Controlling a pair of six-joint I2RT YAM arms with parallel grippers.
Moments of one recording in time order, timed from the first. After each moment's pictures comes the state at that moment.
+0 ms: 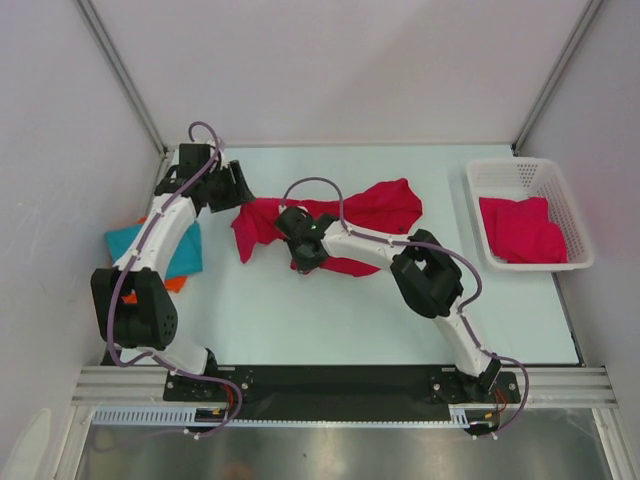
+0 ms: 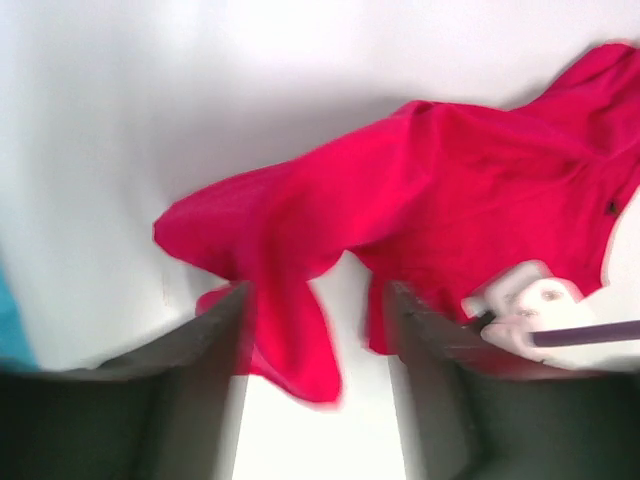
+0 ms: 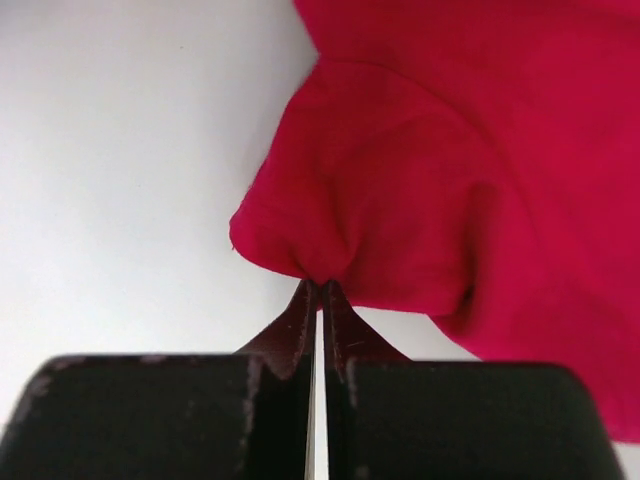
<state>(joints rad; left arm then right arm) -0.06 1.56 1.33 -0.57 0.21 -0.32 0.93 2.22 1.77 -0.66 0.13 0.47</state>
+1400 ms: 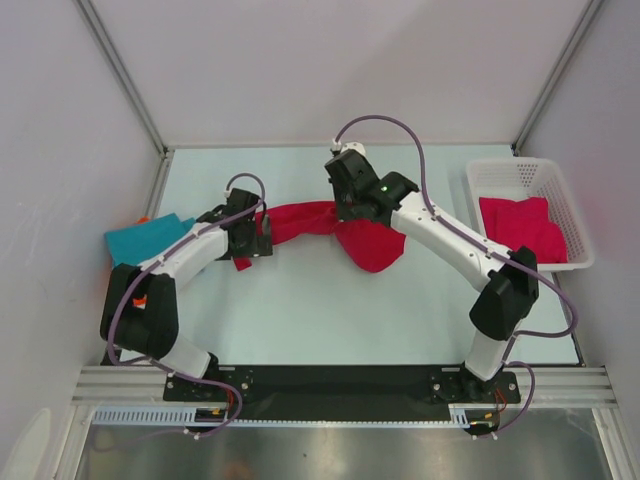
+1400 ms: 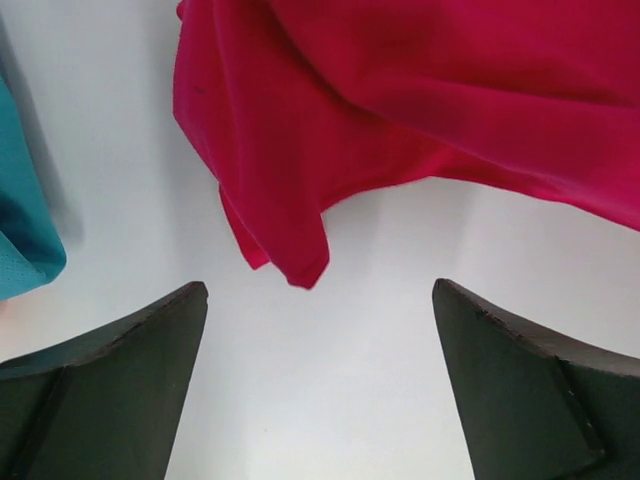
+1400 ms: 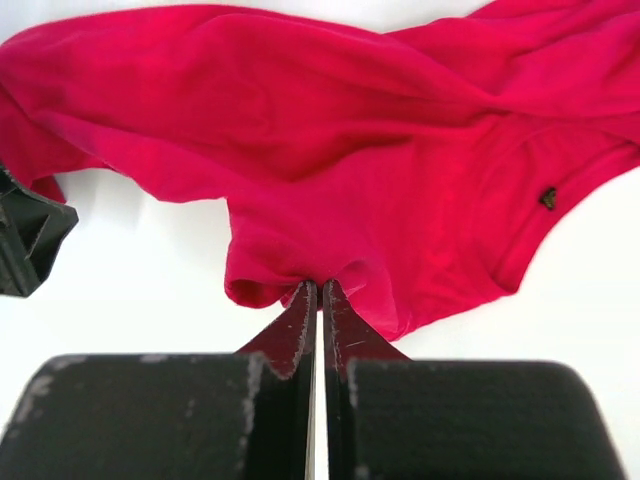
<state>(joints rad) -0.30 1.51 1.00 -0.59 -0.21 -0.37 0.79 1.78 1.75 -0.80 0.33 0.42</state>
